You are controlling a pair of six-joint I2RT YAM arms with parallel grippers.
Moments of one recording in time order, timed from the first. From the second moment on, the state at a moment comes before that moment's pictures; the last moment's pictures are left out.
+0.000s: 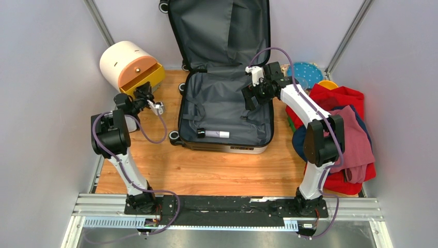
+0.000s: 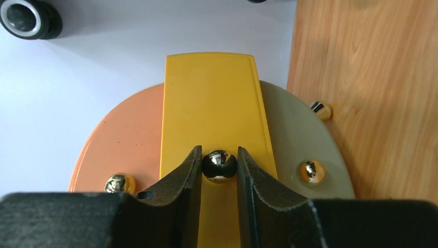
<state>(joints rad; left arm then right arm) 0.29 1.97 0.92 0.93 0.82 1.60 0.31 1.86 1.61 -0.67 -0.29 -0.25</state>
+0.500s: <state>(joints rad) 0.24 1.88 0.79 0.95 0.83 1.61 0.31 1.86 1.61 -0.67 -0.29 -0.25</state>
